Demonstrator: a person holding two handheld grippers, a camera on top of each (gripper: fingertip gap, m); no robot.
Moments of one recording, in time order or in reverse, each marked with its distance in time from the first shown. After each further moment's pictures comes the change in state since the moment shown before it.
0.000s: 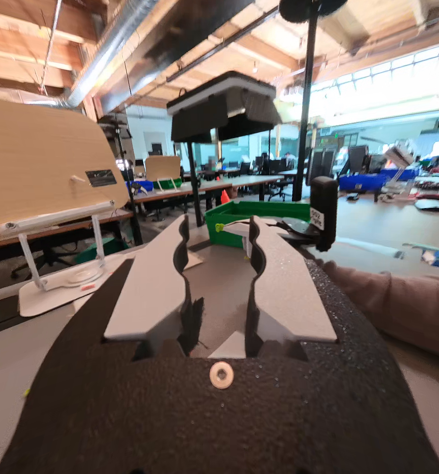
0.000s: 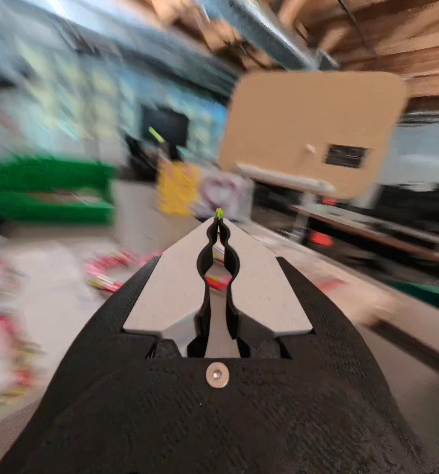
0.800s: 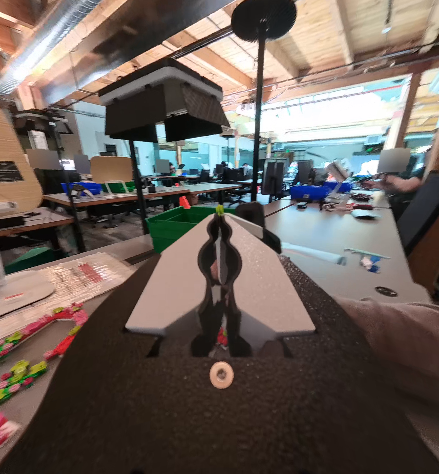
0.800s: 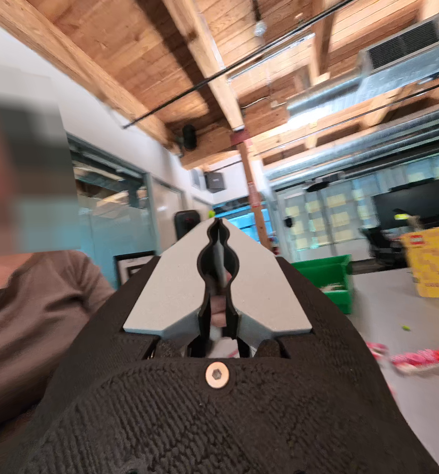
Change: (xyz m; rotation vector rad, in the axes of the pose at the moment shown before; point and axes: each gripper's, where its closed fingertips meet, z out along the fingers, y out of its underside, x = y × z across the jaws) left arm 0.075 0.020 0.048 0.030 0.160 -0.093; right arm -0.099 -0.081 -0.054 0.441 -0.797 0.754
